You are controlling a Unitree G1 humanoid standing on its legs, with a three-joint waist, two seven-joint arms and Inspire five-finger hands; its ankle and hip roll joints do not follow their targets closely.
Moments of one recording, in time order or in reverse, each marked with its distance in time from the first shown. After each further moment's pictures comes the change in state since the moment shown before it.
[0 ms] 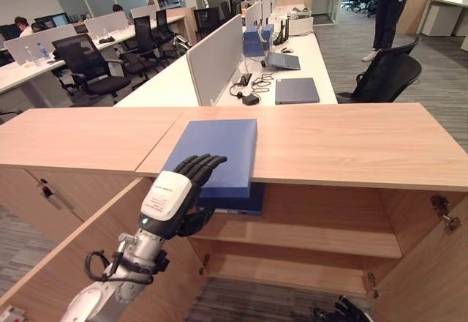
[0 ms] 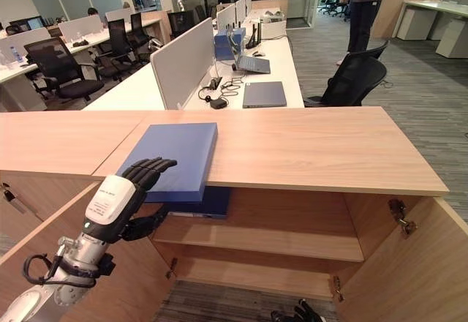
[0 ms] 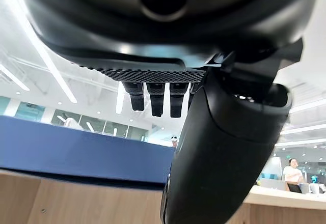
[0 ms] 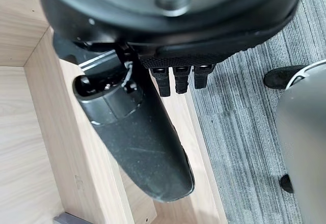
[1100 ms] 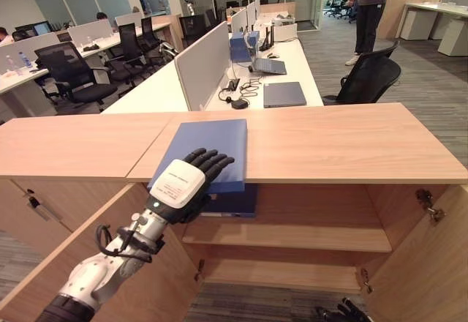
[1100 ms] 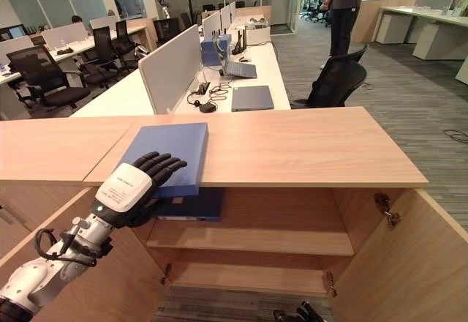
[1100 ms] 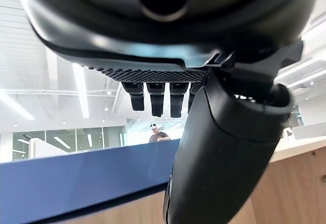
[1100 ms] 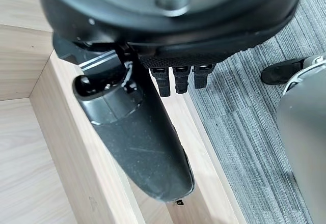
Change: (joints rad) left arm -0.201 0.105 -0.104 0.114 0.201 0.067 0.016; right arm 0.006 0.000 -0.002 0.008 0.076 -0.007 0.003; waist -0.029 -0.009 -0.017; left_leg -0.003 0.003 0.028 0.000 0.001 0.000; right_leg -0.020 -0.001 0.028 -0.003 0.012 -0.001
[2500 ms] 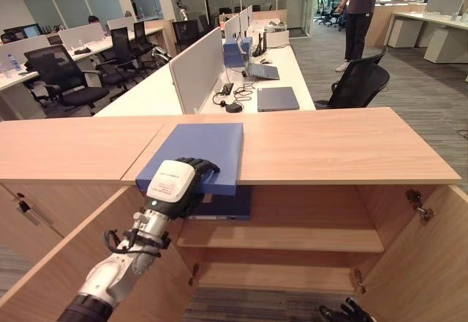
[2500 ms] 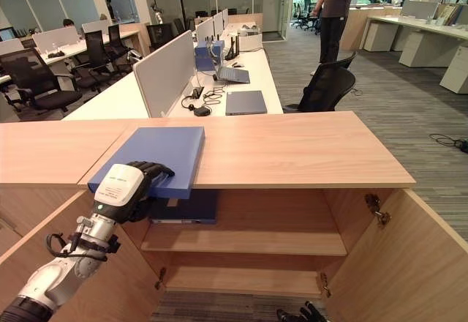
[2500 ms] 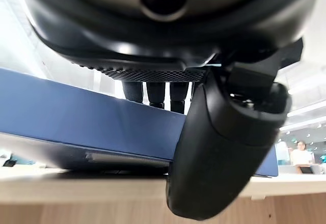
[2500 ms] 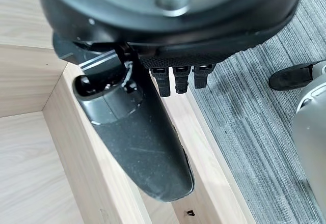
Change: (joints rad) left arm -0.059 -0.133 0.004 0.098 -0.086 0.066 0.034; right arm 0.001 -0.002 -0.029 -0.005 -0.002 0.002 -0.008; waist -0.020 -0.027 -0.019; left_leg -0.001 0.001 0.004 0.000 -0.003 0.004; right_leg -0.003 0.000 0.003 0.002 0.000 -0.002
